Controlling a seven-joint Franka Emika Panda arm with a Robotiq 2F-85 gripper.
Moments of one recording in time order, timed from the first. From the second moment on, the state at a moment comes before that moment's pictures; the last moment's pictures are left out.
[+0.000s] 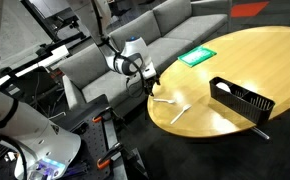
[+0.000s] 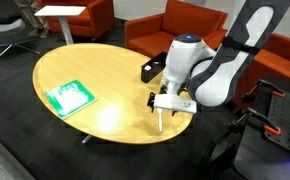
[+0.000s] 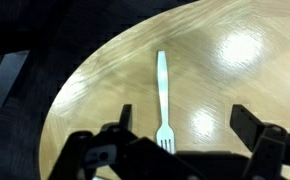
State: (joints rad) arm 0.34 0.82 0.04 -2.22 0.01 3.11 1.32
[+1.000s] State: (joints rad) arm 0.45 1.04 -0.07 -2.02 0.18 3.12 1.28
